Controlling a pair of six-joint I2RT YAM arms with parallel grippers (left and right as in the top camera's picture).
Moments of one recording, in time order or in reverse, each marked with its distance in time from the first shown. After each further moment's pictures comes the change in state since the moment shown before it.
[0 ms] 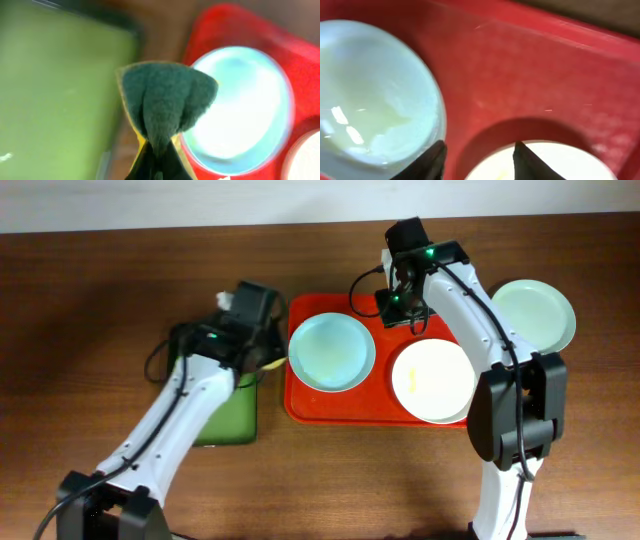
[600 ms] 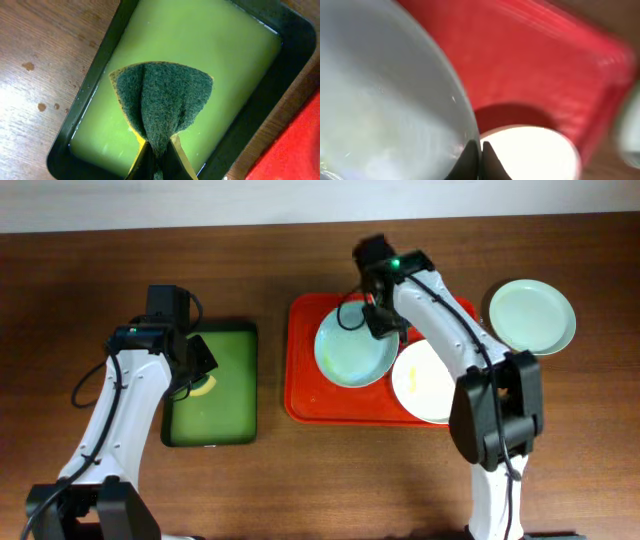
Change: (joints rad) left arm 0.330 -0.010 -0.018 -0.225 -0.002 0.109; right arm 0.117 0.037 0.039 -0.080 0.322 -0.004
